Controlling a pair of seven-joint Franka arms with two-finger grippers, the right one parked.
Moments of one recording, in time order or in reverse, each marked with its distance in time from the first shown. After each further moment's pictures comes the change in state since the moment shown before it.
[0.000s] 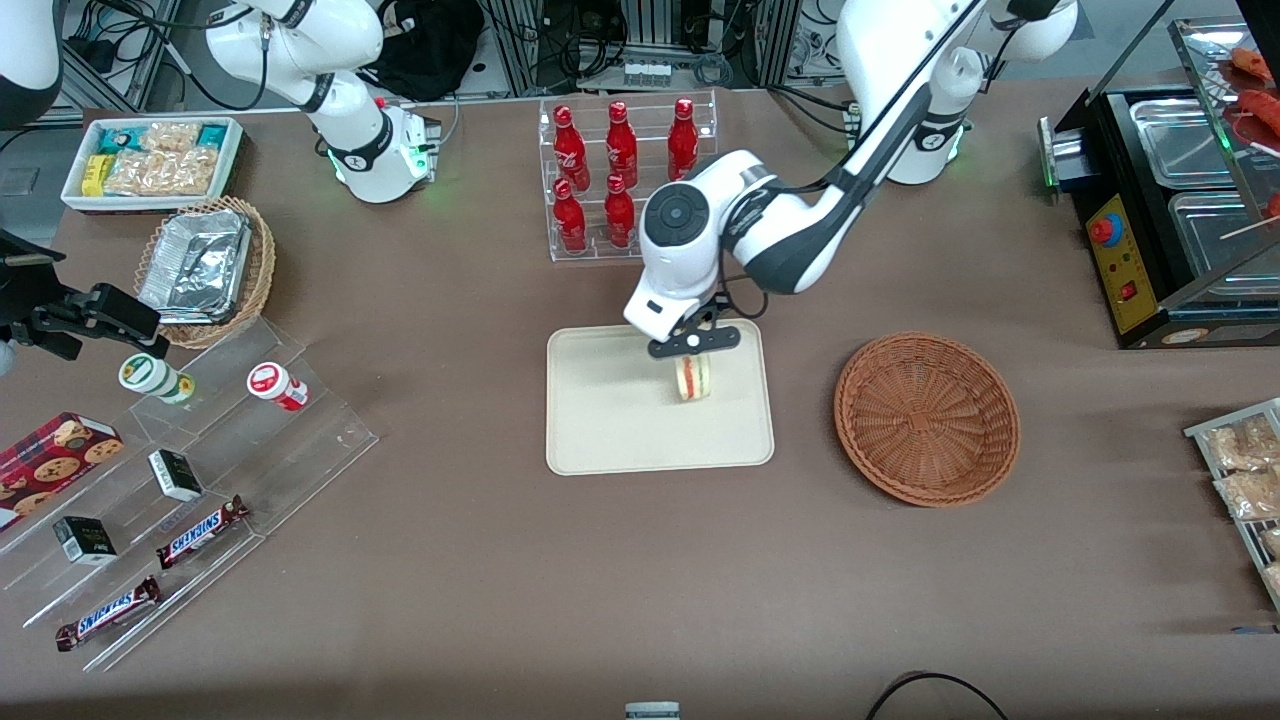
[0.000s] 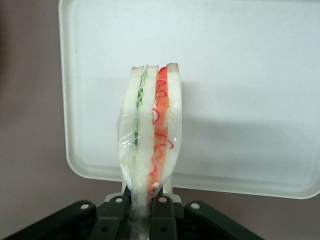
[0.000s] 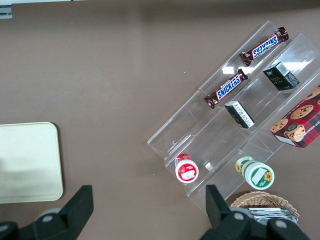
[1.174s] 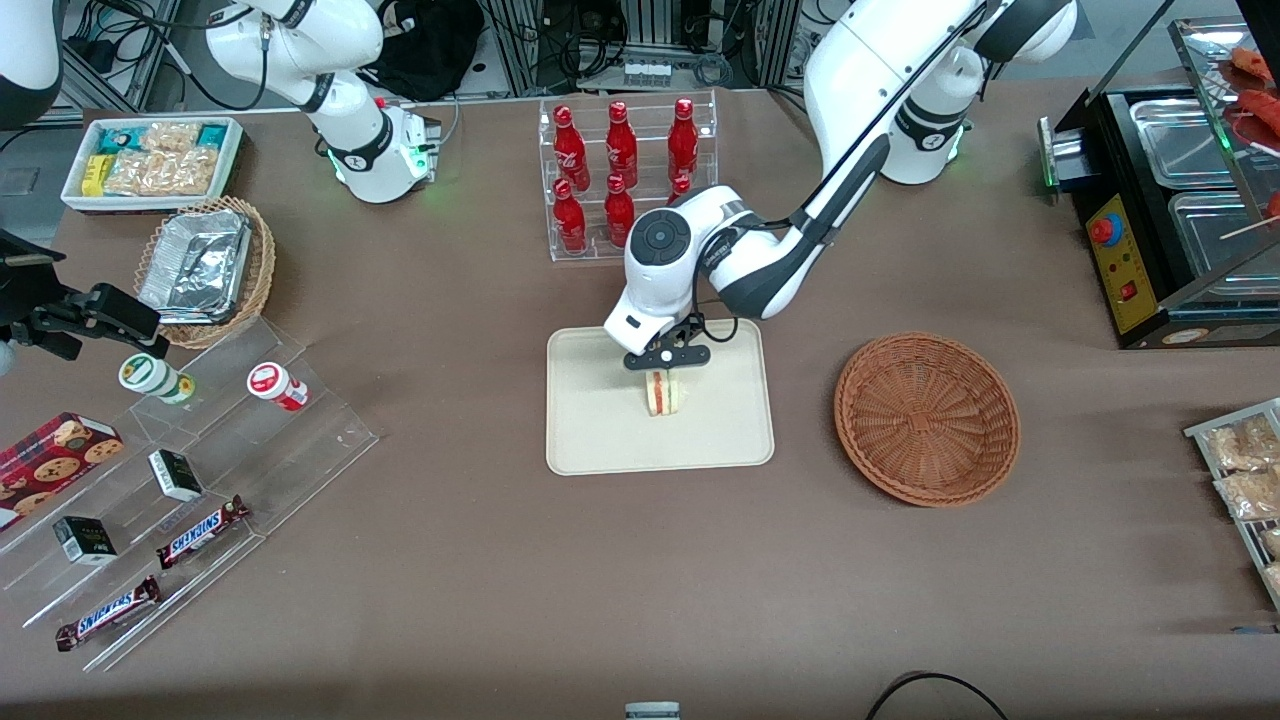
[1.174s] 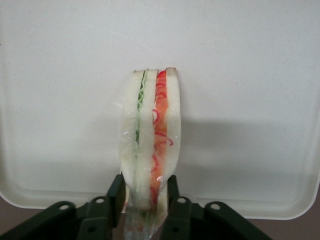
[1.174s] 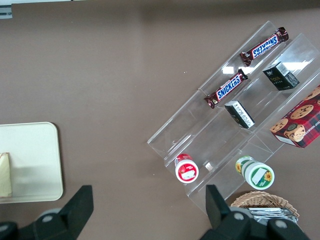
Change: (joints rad) arm -0.030 0.110 0.011 0.013 0.019 0.175 -0.035
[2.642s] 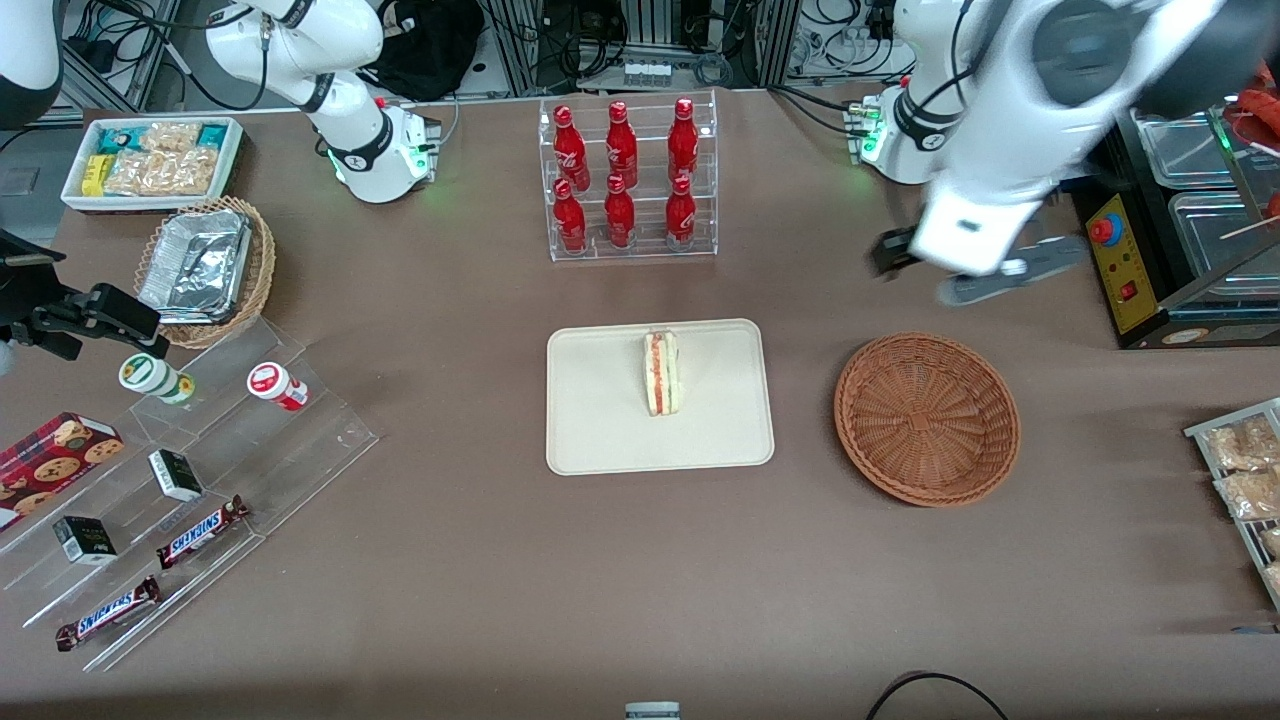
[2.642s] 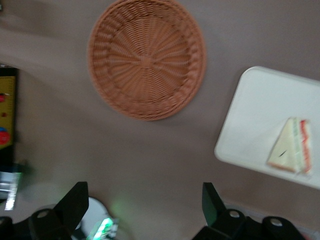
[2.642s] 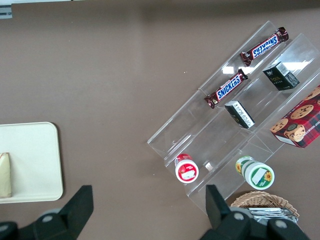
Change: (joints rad) arm 0.538 -0.657 0.023 0.033 -0.183 -0.823 0.487
